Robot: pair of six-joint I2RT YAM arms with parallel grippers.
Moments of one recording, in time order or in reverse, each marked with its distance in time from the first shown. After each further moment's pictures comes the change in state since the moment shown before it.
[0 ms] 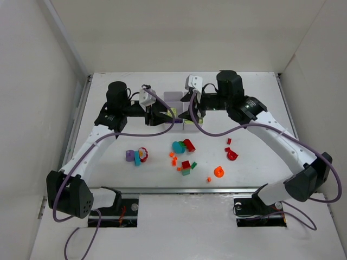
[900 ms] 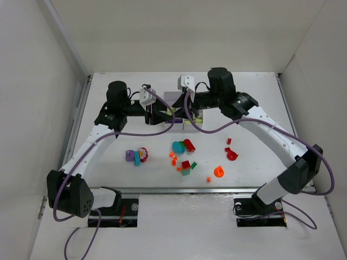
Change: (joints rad) left arm 0.001 0.005 0.006 -0.014 -0.022 0.014; right arm 0.030 0.093 0.080 -0.012 -0.126 0.001
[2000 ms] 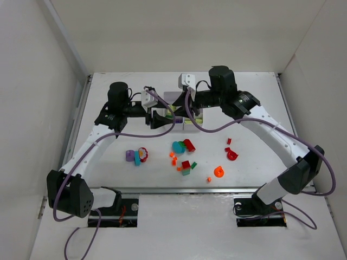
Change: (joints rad) left arm -0.002 0.000 0.000 -0.062 -0.044 0.094; right arm 0.000 0.006 0.041 -0.041 0.009 -0.002
